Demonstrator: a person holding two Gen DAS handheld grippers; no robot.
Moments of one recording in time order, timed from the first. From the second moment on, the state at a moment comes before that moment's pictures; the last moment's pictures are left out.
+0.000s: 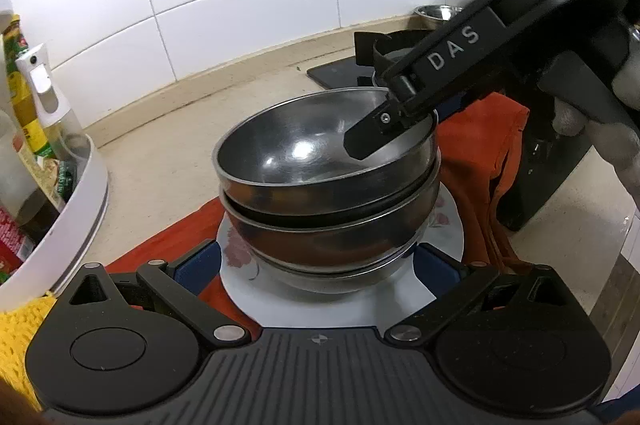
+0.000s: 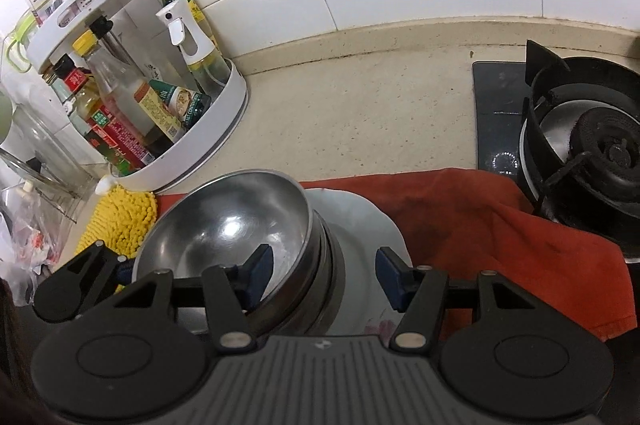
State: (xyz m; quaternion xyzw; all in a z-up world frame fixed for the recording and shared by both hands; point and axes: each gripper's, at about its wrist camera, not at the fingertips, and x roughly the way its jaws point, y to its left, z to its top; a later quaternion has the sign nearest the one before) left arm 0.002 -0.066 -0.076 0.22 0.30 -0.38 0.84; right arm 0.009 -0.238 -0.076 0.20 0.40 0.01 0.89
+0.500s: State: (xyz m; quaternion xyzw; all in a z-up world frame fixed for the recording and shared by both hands) left arm -0.005 -0.055 -0.061 0.21 0.29 -0.37 0.86; right arm -0.002 -0.226 -0.060 0.19 0.38 0.01 0.91
